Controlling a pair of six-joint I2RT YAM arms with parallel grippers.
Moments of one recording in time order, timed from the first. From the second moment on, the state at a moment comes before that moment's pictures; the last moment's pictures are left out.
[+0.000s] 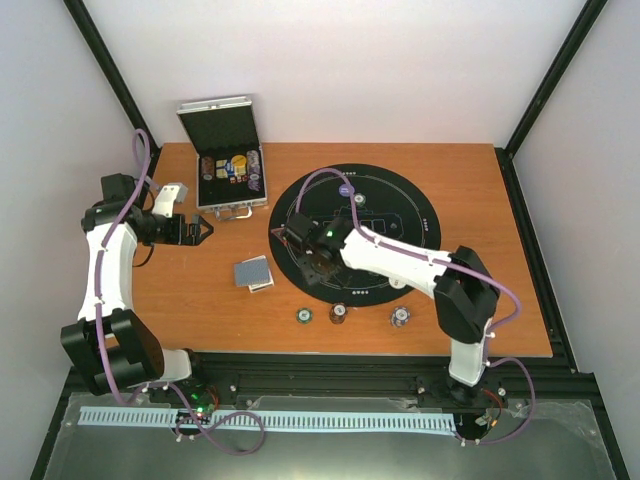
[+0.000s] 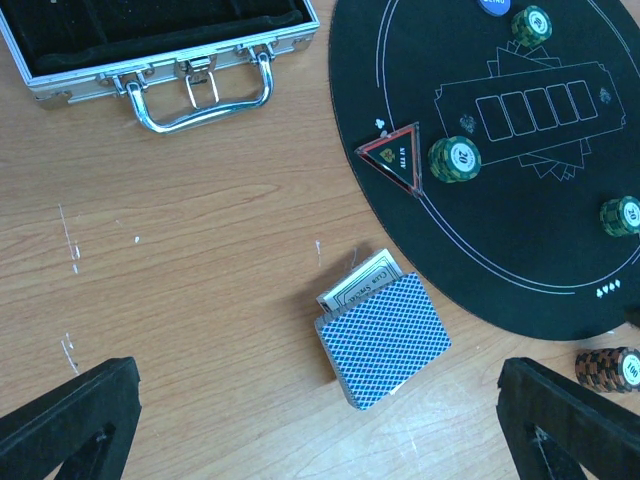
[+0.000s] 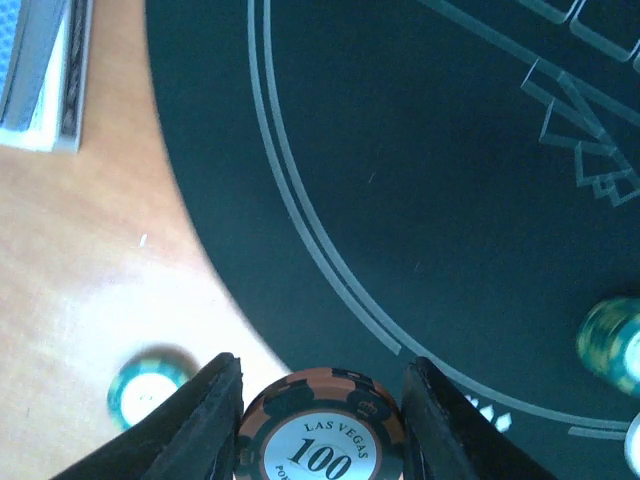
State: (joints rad) left arm 0.32 1.33 1.21 -1.02 0.60 0.34; right arm 0.99 1.84 1.49 -0.94 0.19 0.46
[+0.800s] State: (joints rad) left arm 0.32 1.35 1.21 -1.02 0.59 0.34; right arm 0.78 2.25 1.91 -0.97 0.12 0.34
